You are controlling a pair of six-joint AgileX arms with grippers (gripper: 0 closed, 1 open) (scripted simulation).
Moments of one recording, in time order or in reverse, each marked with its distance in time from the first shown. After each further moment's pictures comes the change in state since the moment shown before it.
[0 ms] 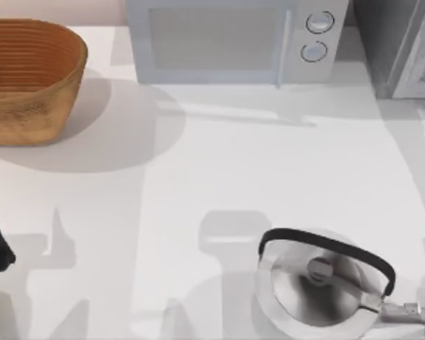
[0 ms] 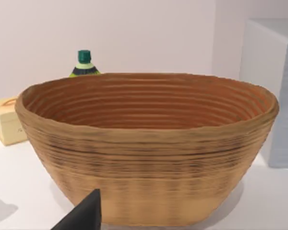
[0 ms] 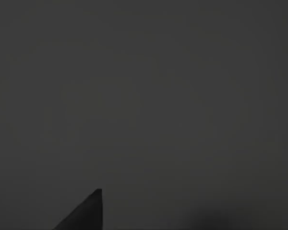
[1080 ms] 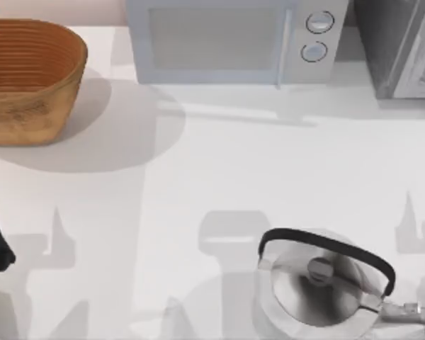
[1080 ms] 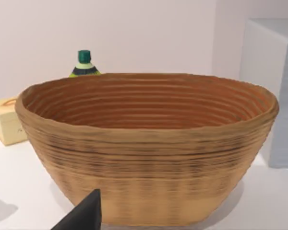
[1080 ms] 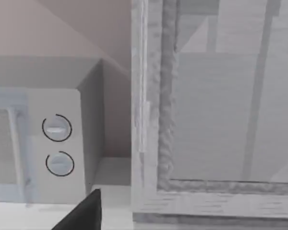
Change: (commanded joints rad) left arm 0.000 0.000 0.000 0.000 0.000 0.000; right arm -0.074 -1.548 -2.117 0.504 -0.068 0.026
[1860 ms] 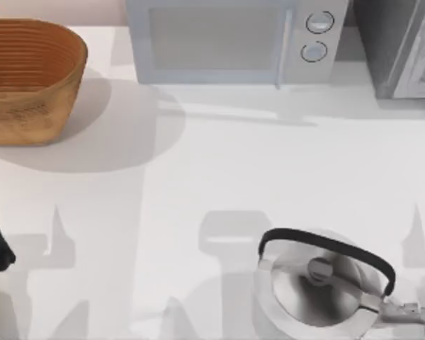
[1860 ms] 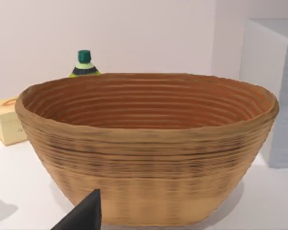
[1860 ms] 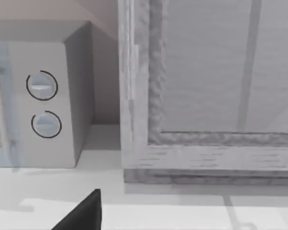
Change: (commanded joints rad) left arm 0.000 0.000 0.000 0.000 0.000 0.000; right arm -0.024 -0.096 -0.170 0.037 -0.012 0.003
